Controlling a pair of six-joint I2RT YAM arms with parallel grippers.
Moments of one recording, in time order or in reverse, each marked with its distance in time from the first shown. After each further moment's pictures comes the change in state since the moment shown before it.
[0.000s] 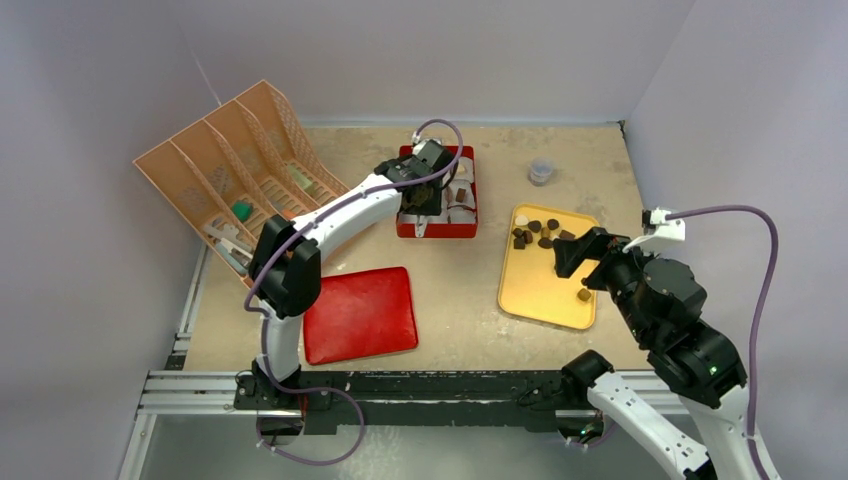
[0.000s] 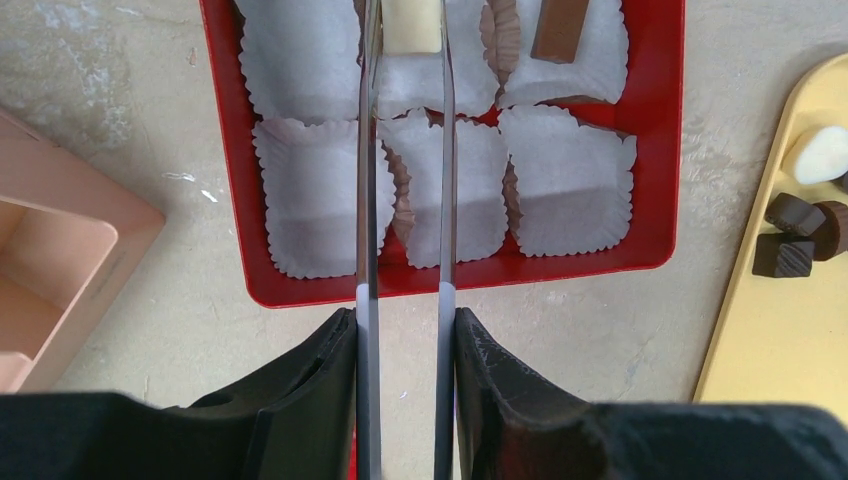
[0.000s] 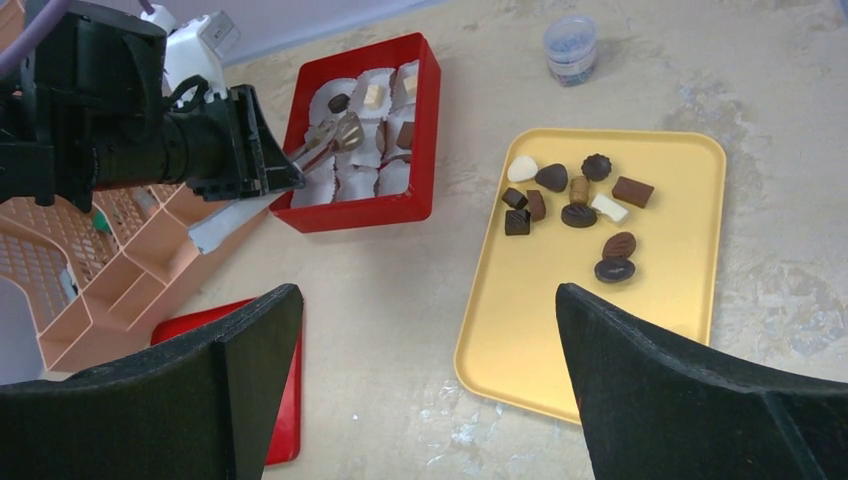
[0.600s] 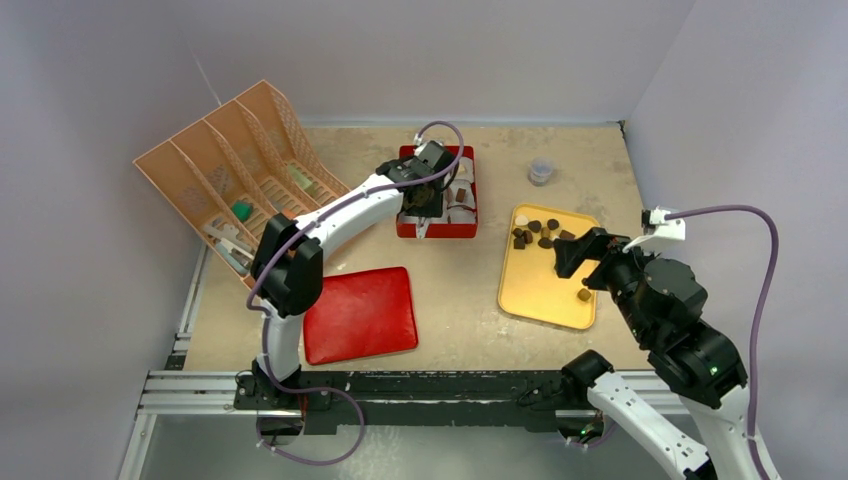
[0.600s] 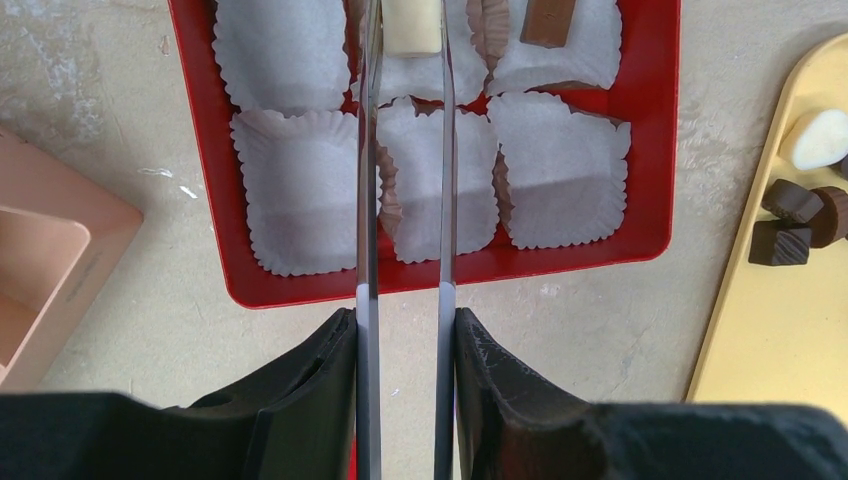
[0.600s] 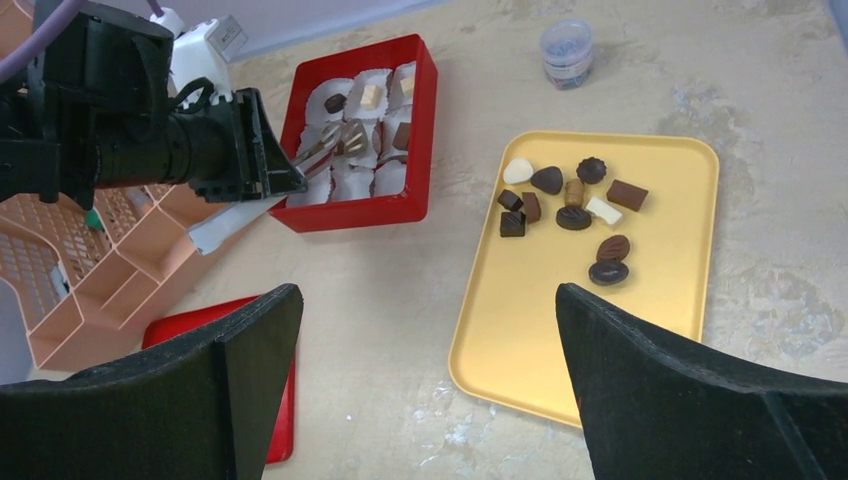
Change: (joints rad) left arm 0.000 0.014 0.000 0.001 0.035 0.000; right arm 0.000 0.002 0.003 0.000 0.002 -0.017
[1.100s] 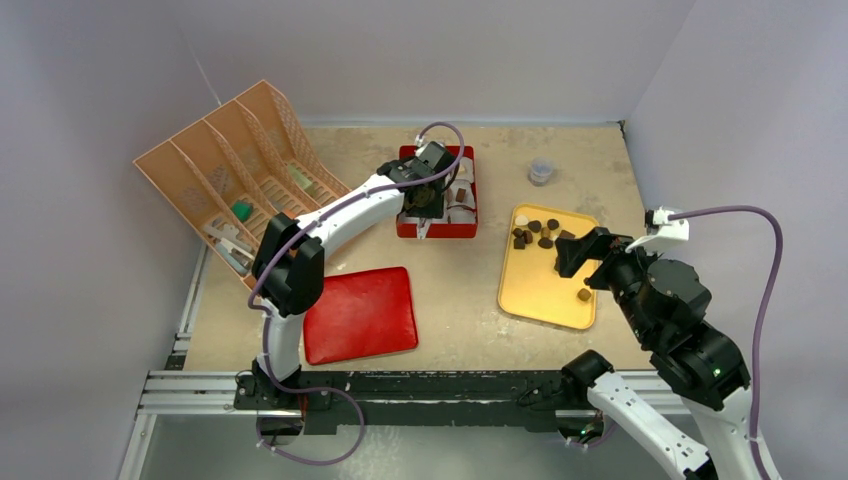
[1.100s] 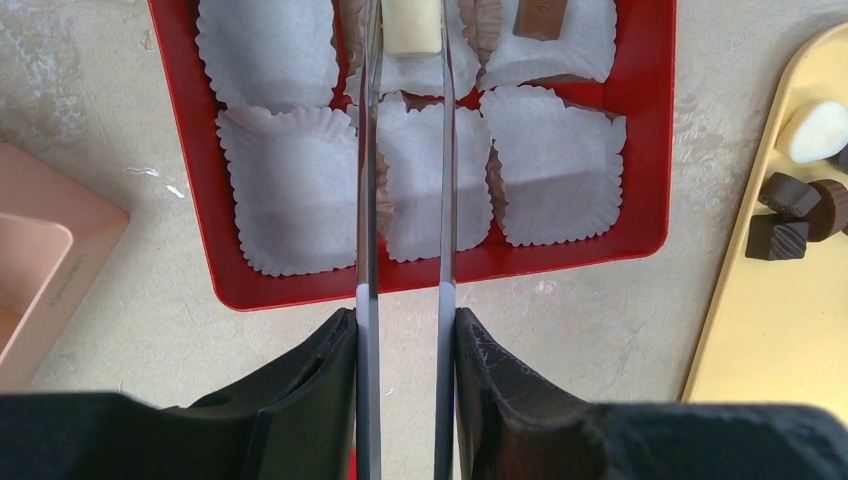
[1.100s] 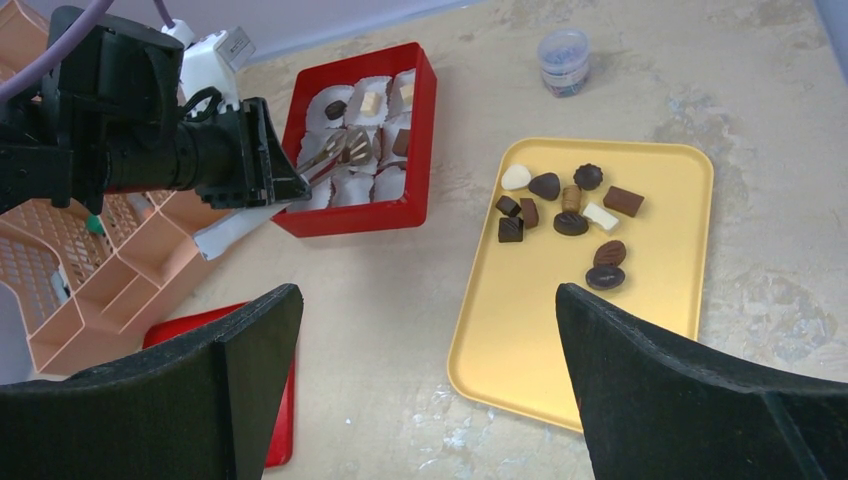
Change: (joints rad) left arm 0.000 0.010 0.000 0.004 0.019 0.000; right arm 0.000 0.000 0.016 -0.002 0.007 -0.010
